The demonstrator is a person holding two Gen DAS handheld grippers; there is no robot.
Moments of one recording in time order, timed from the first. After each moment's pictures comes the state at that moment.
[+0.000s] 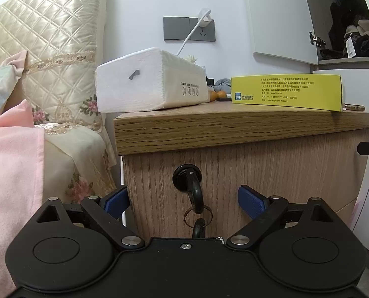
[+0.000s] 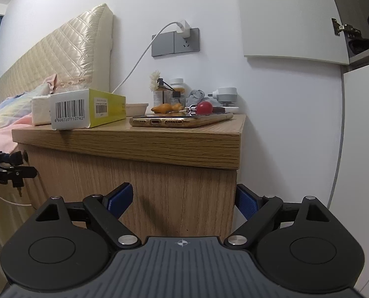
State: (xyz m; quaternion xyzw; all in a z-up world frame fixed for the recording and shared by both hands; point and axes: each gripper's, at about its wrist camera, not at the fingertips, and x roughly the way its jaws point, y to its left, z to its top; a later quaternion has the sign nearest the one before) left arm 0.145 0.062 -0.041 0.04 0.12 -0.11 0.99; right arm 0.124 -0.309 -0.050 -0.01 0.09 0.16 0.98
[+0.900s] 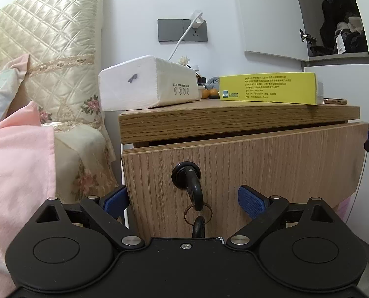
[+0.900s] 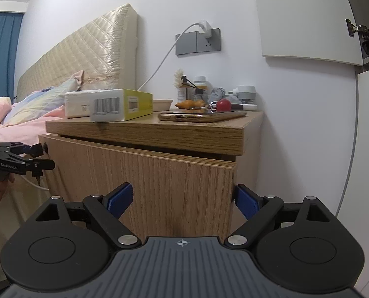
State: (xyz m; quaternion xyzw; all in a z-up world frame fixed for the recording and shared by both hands) left arm 0.108 0.064 -0.040 0.05 0.13 -0.12 0.98; right arm 0.086 -0.326 -0.045 -0.03 0.10 0.22 0.97
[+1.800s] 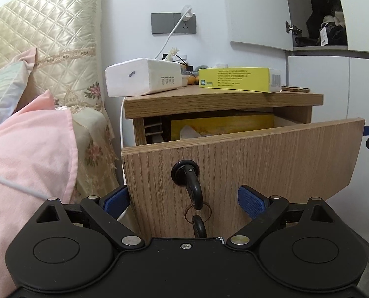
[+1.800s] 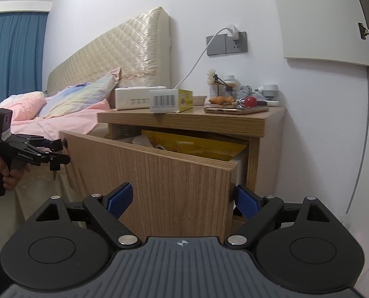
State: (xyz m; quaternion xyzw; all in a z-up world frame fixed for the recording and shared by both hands) left arm 0.018 0.067 -0.029 0.06 0.17 -0.13 0.97; right arm 0.003 -0.342 -0.037 -0.03 0.12 0.28 0.95
